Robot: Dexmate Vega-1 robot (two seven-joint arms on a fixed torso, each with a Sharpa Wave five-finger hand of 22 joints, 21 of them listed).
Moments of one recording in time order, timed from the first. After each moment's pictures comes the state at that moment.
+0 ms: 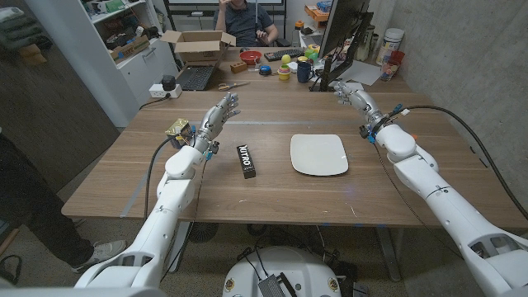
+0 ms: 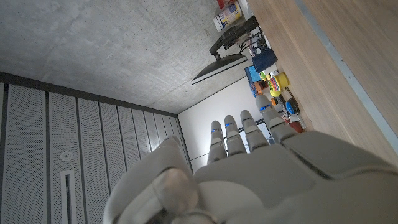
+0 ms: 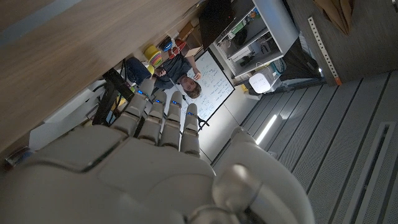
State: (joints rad) left arm 0.86 0.17 -0.01 -1.25 -0.15 -0.38 -0.36; left_hand 0.33 0.15 0.23 0.15 0.22 0.14 0.02 0.21 0.18 0.16 0.03 0.20 0.18 0.09 0.02 0.20 0.18 0.05 0.11 0.57 0.19; right arm -0.80 -0.51 -0.24 -1.40 0.03 0.20 0.02; right_hand 0.22 0.04 0.27 0.08 0.17 0.33 0.03 0.19 0.19 0.41 0.11 0.22 0.19 0.32 0.08 0.19 0.18 0.14 0.09 0.63 0.19
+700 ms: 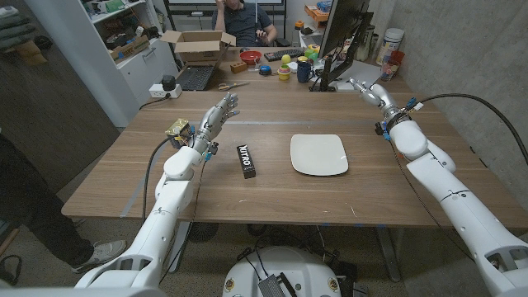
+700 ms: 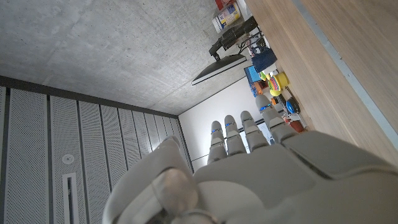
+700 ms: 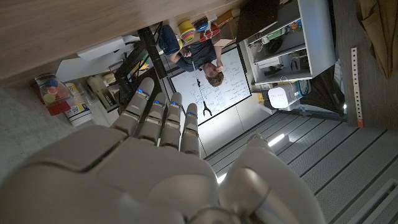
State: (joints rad) left arm 0.87 0.17 -0.01 -1.27 -0.13 -0.38 -0.36; left_hand 0.32 0.15 0.23 0.15 0.22 0.13 0.02 0.21 0.18 0.16 0.03 0.20 0.18 0.08 0.03 0.20 0.18 0.05 0.11 0.57 0.19; right arm -0.89 -0.54 -0.12 -1.57 -0.26 0.08 -0.07; right_hand 0.17 -0.04 0.21 0.08 0.18 0.32 0.04 0.19 0.19 0.39 0.11 0.22 0.19 0.30 0.09 0.18 0.18 0.15 0.09 0.62 0.19
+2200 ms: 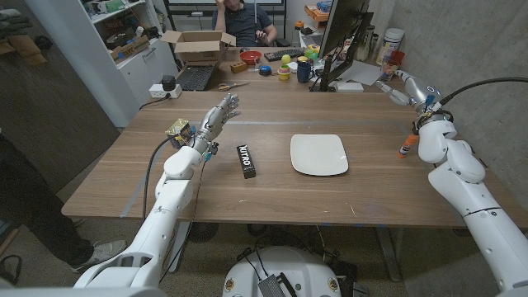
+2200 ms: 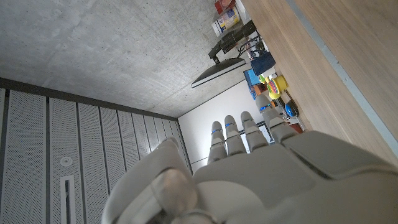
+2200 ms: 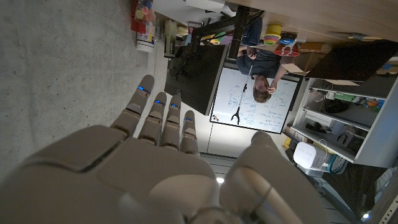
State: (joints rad) left arm 0.86 0.17 -0.01 -1.24 -0.13 -0.38 -0.38; left_hand 0.31 0.14 0.22 0.15 0.22 0.13 0.03 0.21 0.18 0.15 0.03 0.20 0.18 0.08 0.02 0.20 0.18 0.05 0.11 0.57 0.19; right arm -1.06 -0.54 0.05 -1.82 -0.85 -0.18 -0.10; right_hand 0.21 -0.07 0.20 0.05 0.20 0.21 0.01 0.18 0.19 0.33 0.08 0.20 0.19 0.29 0.07 0.19 0.18 0.20 0.10 0.61 0.18
